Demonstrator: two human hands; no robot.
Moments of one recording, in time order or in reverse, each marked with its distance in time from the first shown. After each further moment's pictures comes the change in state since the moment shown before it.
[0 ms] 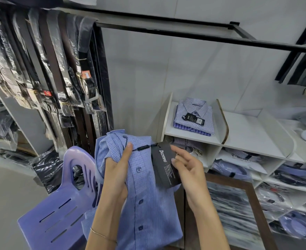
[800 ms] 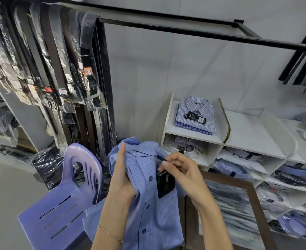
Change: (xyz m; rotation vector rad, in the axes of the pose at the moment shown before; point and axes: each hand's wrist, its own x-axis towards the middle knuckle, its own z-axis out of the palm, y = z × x) left_hand 0.008 -0.013 -0.004 -0.415 -0.225 -0.408; right_hand 0.007 0.011 -0.006 -0.266 -0.203 -0.089
